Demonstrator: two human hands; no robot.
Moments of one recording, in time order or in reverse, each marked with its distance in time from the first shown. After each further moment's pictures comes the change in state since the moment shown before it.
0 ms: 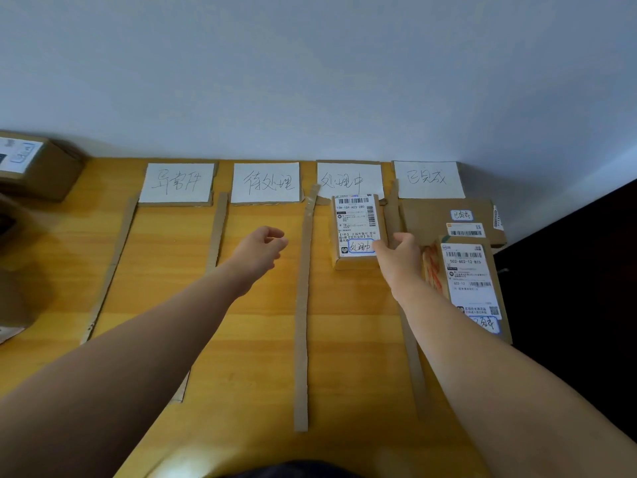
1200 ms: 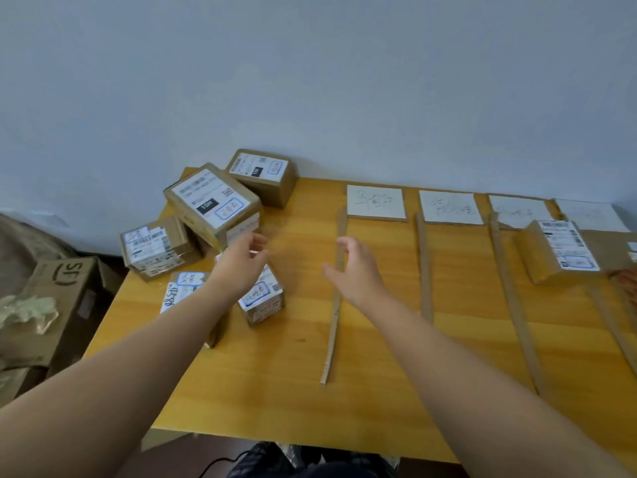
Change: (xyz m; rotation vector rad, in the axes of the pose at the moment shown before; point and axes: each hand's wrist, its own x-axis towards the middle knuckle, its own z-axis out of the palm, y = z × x) left_hand -0.081 -0.225 -0.412 0.176 0.324 0.171; right_hand -0.298 -0.154 0.375 -0.267 -0.332 -0.529
